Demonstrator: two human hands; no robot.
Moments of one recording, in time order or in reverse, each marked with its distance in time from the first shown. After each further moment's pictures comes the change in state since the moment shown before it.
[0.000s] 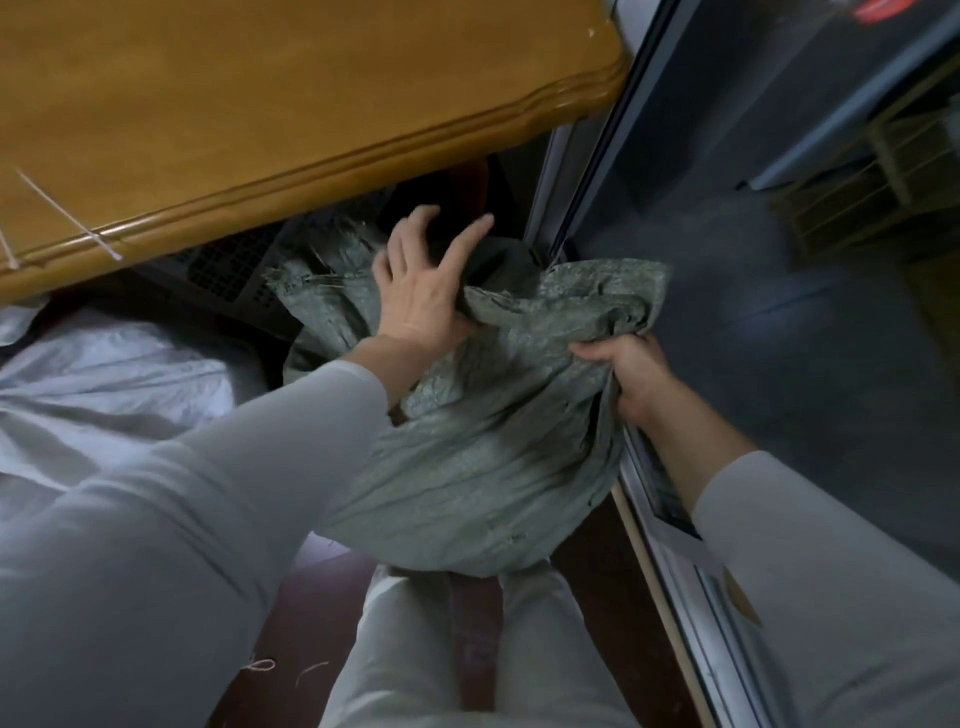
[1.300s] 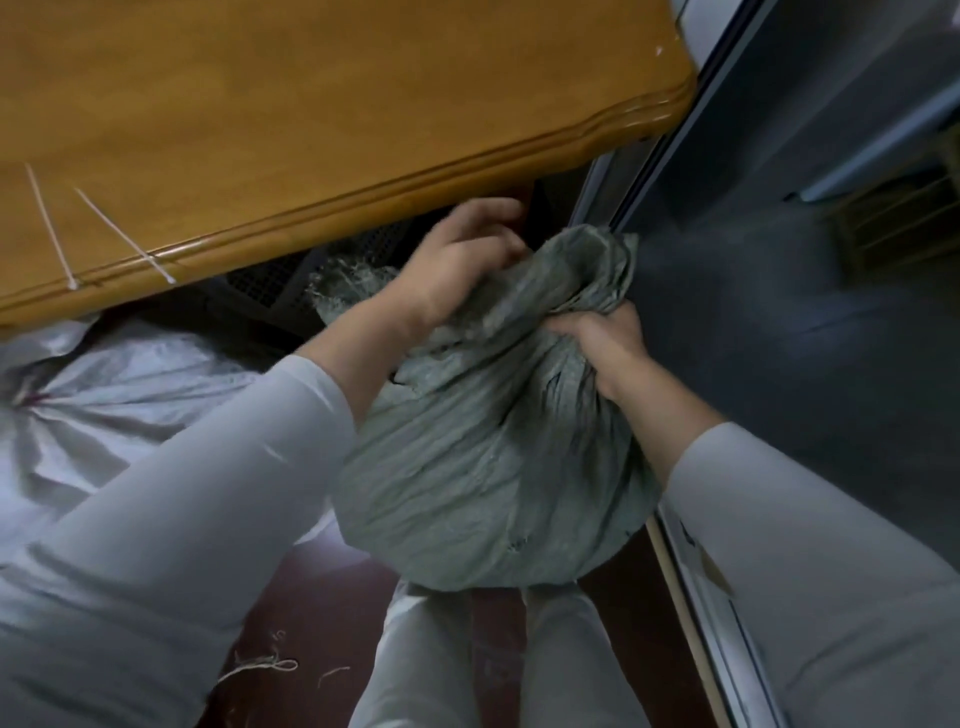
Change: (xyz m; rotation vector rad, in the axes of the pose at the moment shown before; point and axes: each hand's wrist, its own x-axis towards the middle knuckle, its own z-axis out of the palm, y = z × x) left_hand 0.030 -0.005 -0.072 -1.145 -0.315 -0.226; right_hand 0.021 -0.022 0.084 -0.149 -0.031 -0.245
